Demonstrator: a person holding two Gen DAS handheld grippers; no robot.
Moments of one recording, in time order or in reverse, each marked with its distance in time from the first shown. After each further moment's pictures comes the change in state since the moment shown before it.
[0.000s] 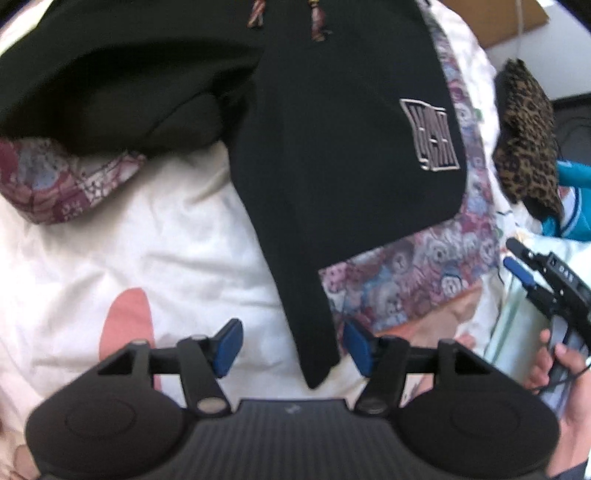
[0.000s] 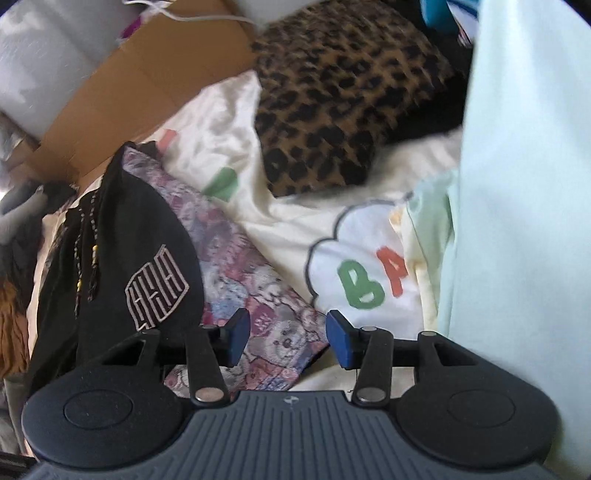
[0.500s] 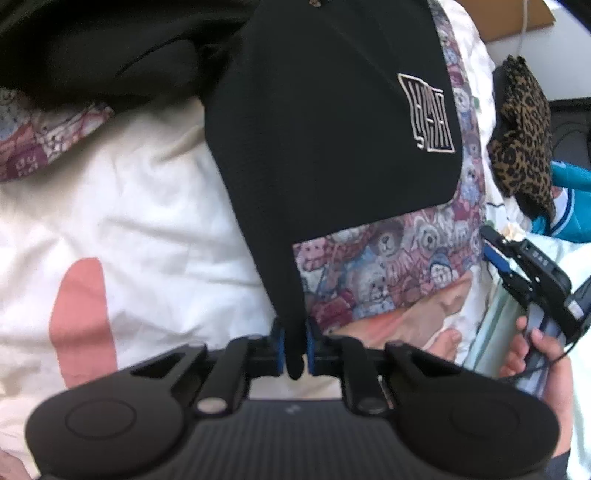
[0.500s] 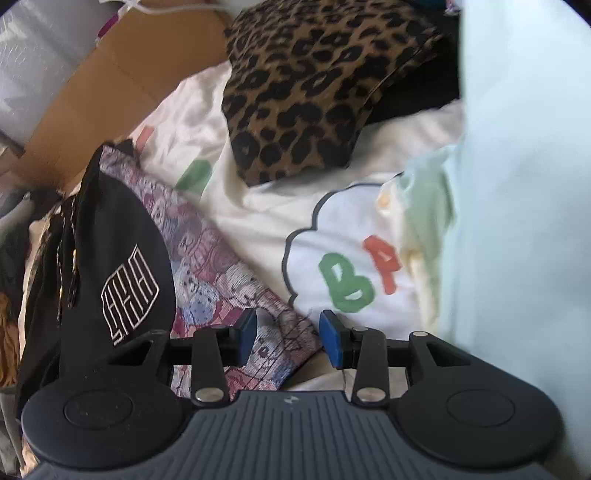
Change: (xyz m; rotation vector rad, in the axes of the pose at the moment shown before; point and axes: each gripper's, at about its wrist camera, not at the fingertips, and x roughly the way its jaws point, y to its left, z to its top) left arm 0.016 0.001 -0.012 -0.024 0.043 -0.065; right arm 0.030 -0.009 -0.002 0.012 0.014 -0.030
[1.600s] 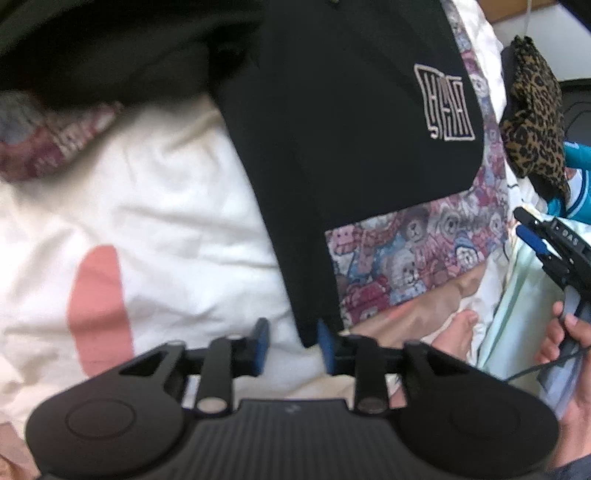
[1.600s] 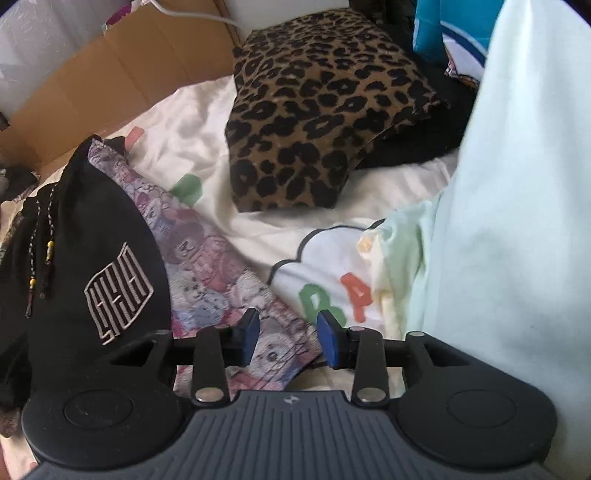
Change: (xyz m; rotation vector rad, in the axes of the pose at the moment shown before) left arm -0.010 -0.004 -0.002 0.040 0.018 0.089; right arm -0.028 0.029 0.007 -0.105 -0.043 -0.136
